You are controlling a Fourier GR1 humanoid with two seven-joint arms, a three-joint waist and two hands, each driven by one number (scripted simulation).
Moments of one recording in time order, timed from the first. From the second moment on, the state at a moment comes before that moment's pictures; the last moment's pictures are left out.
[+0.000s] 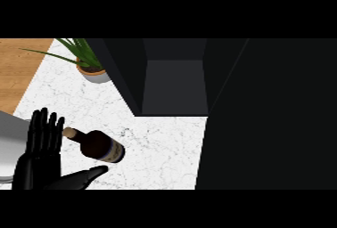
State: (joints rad) left arm 0.23 0.15 -0.14 -1.92 0.23 0.36 -0.08; right arm -0.08 -0.05 0.14 -2.47 -0.07 0.05 0.57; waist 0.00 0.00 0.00
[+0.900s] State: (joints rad) left arm 0.16 0.08 -0.01 -1.35 0.30 0.10 -0.46; right arm -0.13 -0.04 0.14 -2.48 -0.06 0.03 0.62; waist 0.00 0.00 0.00
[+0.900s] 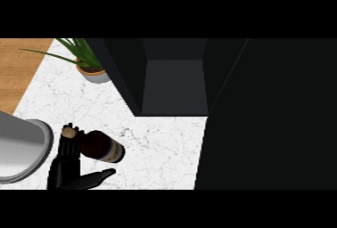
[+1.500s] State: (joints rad) left arm 0.04 0.07 0.07 -1.00 0.34 -0.07 -0.64; right arm -0.12 -0.04 0.14 -2.48 -0.06 0.05 0.61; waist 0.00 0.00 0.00
